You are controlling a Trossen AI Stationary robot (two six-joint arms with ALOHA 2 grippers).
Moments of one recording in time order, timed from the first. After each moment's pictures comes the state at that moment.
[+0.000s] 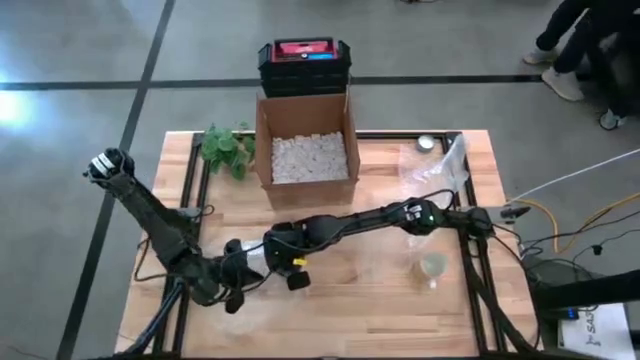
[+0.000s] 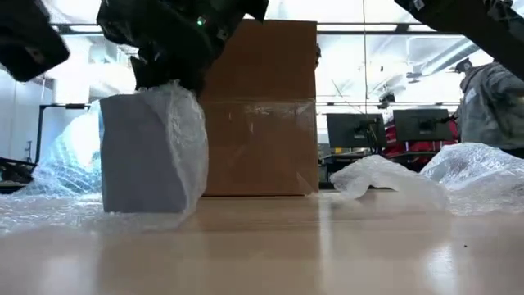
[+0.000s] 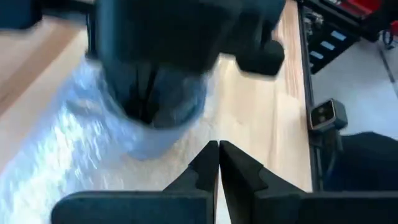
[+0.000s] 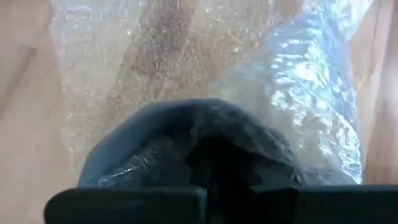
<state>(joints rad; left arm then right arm) -0.86 1.14 0.69 -0.36 -0.60 -1.04 0.15 2.58 2.35 -0.84 -0.10 -0.16</state>
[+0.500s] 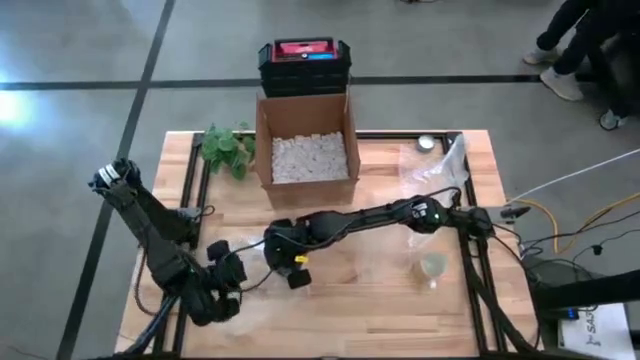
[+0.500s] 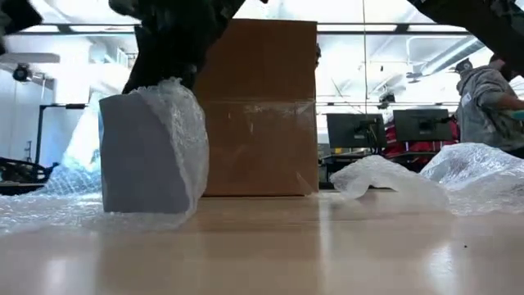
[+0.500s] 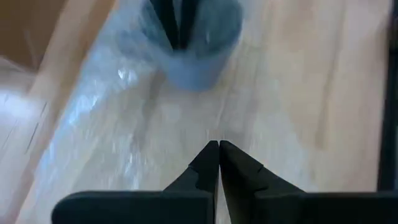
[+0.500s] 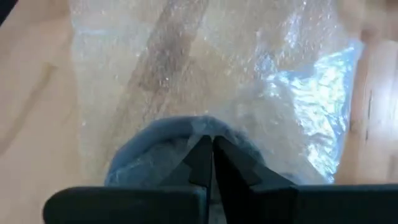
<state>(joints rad) -0.92 1.37 1.05 -1.01 -0.47 -1.18 0.16 2.51 2.35 -0.84 -0.10 -0.20</state>
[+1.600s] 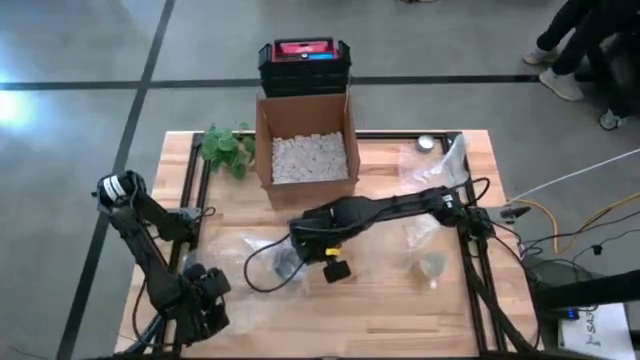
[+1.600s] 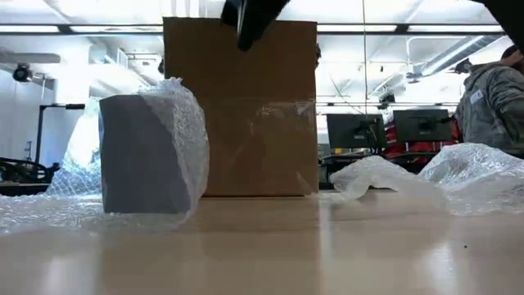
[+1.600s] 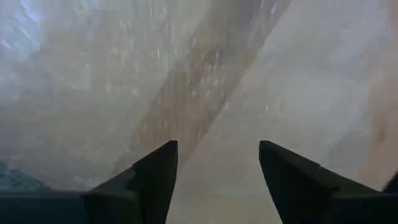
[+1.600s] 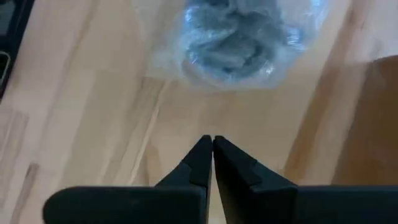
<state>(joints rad) -1.10 1.50 0.88 -0.86 -0.15 -1.67 0.18 2.28 2.33 -1.33 -0.07 -0.17</state>
